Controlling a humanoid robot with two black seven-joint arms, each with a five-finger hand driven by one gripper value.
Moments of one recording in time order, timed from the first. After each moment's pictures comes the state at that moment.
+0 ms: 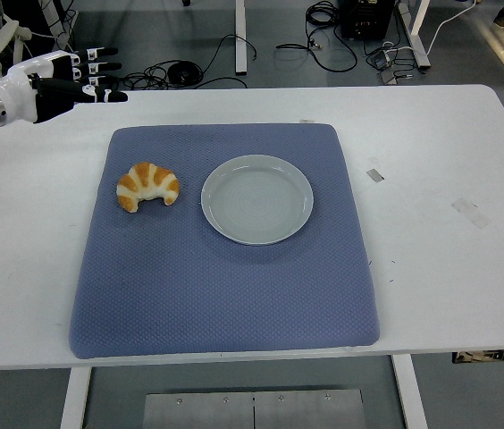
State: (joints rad) left arm -1.21 0.64 -0.11 -0.88 0.07 -0.31 0.01; right arm -0.08 0.00 0.10 0.14 -0.11 -0.06 0.22
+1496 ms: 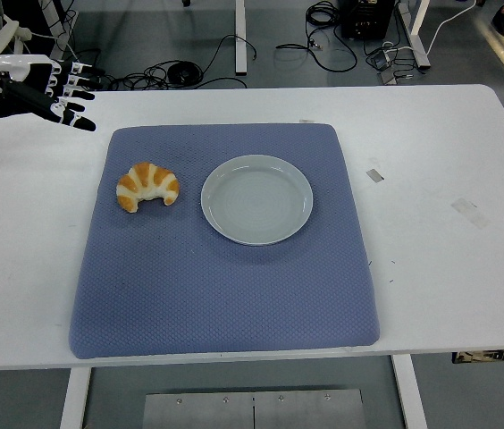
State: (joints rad) left arm -1.43 0.78 0.14 -0.98 0.20 -0.47 0.06; right arm -0.08 0.00 0.10 0.14 -0.11 -0.06 0.22
